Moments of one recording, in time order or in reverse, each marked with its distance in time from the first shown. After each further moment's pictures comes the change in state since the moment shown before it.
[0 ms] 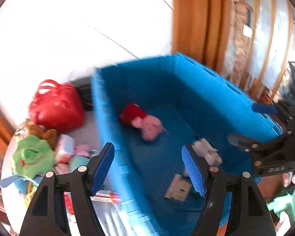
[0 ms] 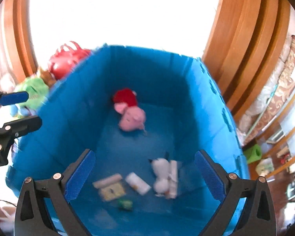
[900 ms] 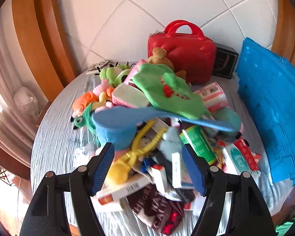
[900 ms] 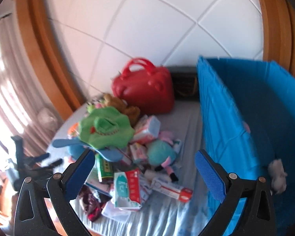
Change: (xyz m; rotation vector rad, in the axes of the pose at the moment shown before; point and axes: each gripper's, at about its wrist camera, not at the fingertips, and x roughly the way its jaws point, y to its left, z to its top) left arm -0.005 0.409 -0.179 -0.300 0.123 0.314; right arm 0.046 0.286 0.051 0.184 -0.091 0.291
